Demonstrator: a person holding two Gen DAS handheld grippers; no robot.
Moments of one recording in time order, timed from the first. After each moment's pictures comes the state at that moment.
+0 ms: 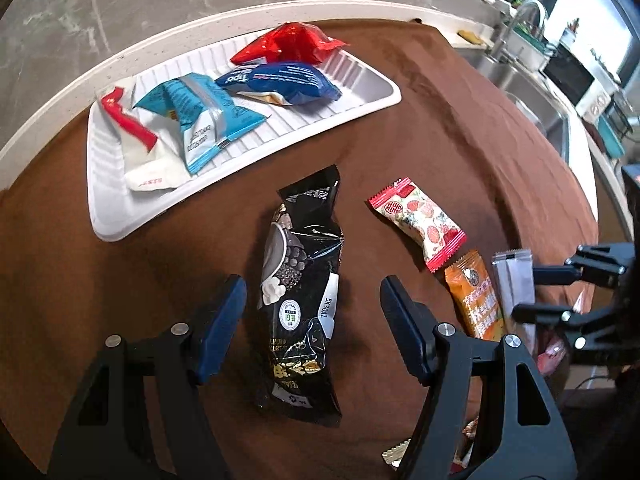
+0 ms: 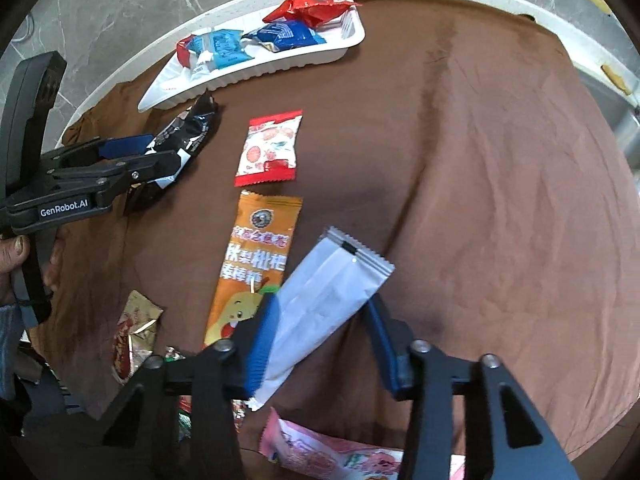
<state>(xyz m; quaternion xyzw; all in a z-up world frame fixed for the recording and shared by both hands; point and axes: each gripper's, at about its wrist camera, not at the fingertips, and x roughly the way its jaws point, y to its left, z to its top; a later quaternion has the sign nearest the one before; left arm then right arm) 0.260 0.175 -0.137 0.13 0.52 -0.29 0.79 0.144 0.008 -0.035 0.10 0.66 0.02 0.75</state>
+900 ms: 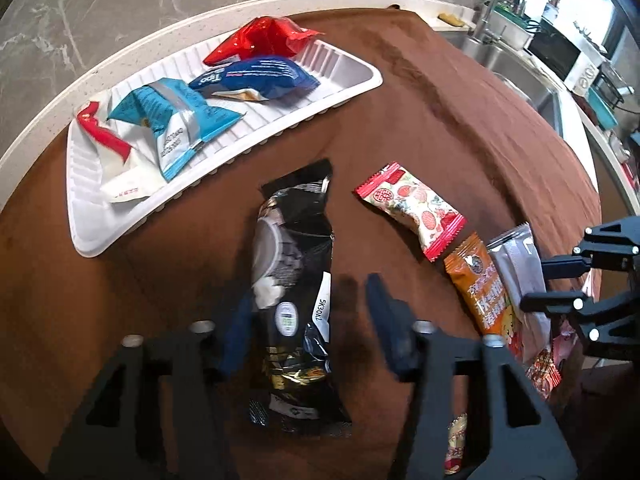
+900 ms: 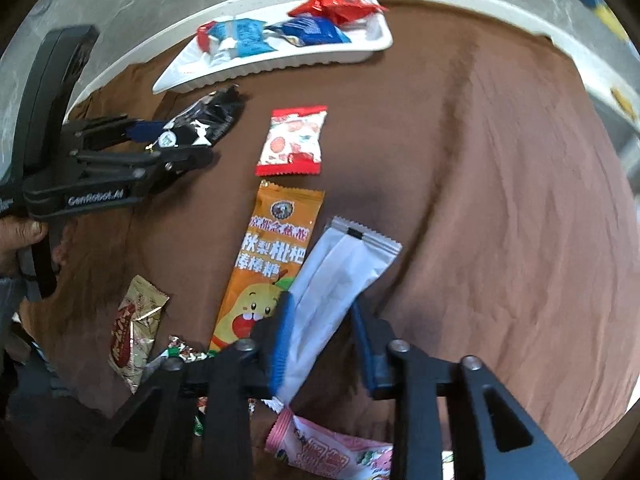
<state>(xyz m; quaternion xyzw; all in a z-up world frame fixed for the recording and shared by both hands) 0.260 0.164 -0.152 0.16 0.51 -0.32 0.78 0.145 0.027 -0.033 0.05 0.65 0.04 0.75</state>
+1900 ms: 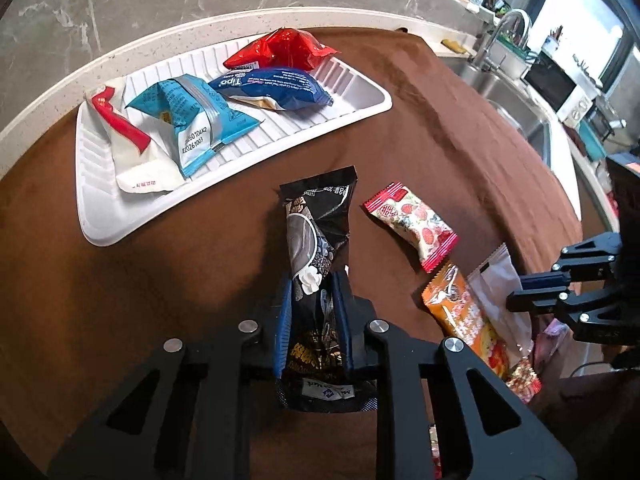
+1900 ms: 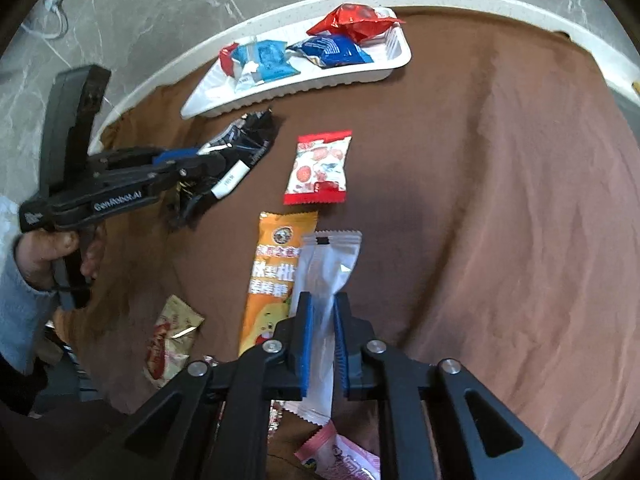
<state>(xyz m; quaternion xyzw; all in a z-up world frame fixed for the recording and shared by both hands) 0.267 0.184 -0.142 0.10 0.52 -0.33 0.79 0.152 0.017 -0.029 0.11 0.64 0.08 0.76</state>
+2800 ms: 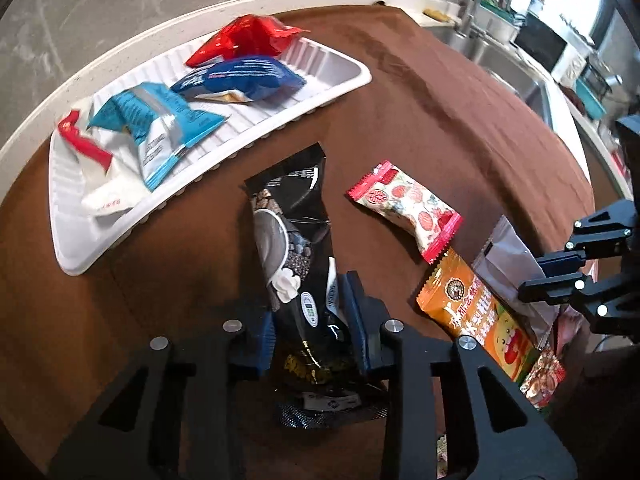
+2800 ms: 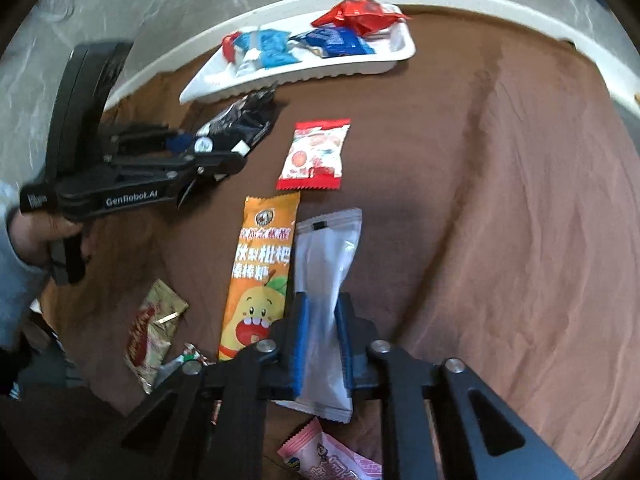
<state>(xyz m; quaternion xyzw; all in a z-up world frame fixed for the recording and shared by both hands) 0.262 0.160 -0.155 0.16 0.51 -0.34 0.77 0.151 0.015 -0.036 0.11 0.64 0.09 0.76</state>
